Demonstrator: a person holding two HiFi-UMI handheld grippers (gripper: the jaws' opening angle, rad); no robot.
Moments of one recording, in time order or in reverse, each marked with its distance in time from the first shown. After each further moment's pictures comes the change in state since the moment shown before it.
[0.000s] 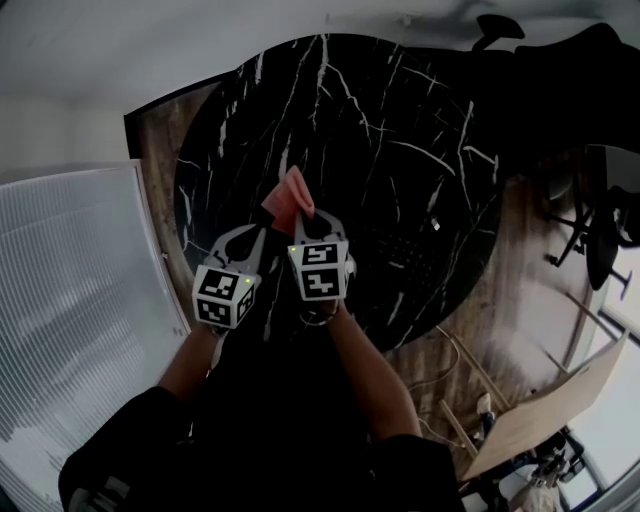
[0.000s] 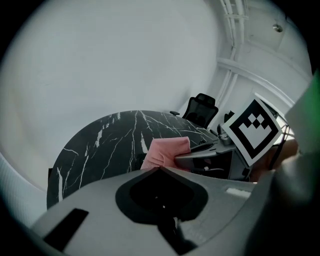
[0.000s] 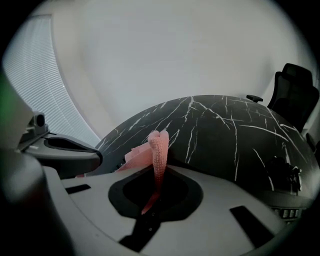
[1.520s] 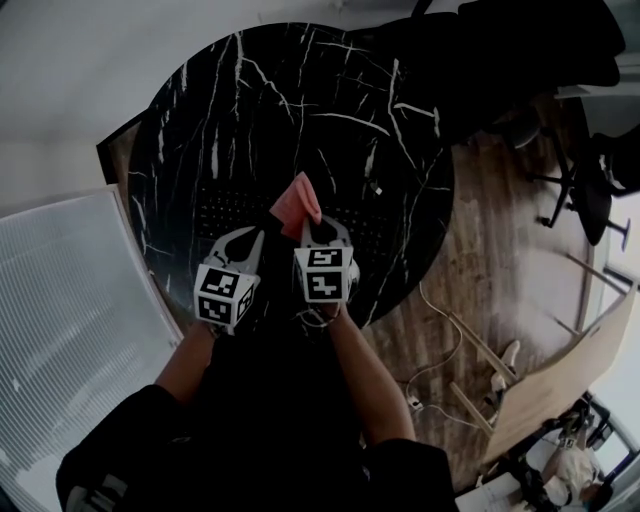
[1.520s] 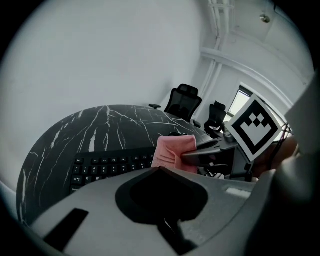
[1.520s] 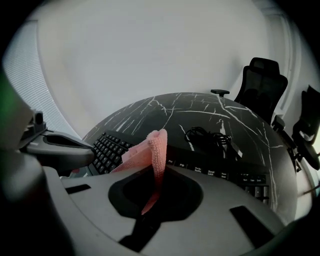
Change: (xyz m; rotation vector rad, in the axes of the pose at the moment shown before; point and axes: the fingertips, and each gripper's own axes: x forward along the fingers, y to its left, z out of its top) left arm 0.044 -0.129 -0.014 0.120 0.064 -0.102; right arm -0.091 -0.118 -0.075 0.137 -0.014 -0.150
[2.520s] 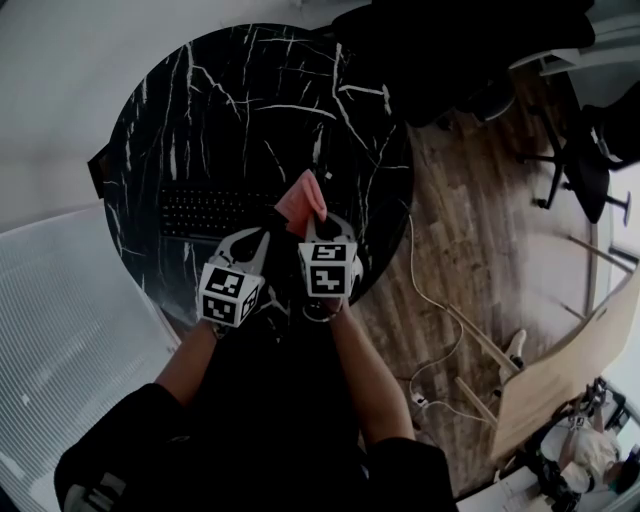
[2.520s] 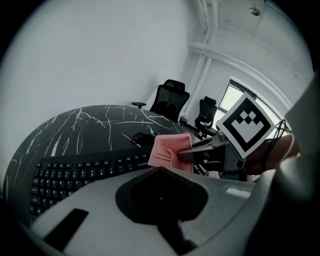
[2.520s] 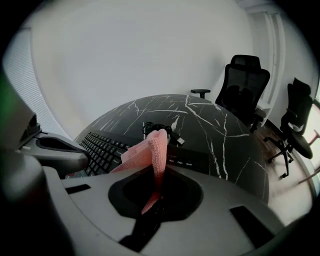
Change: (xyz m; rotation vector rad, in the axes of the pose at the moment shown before) left arm 0.045 -0.111 0.007 0.081 0.019 -0.056; right arm -0.049 -0.105 -0.034 0.067 -0.027 -0.058
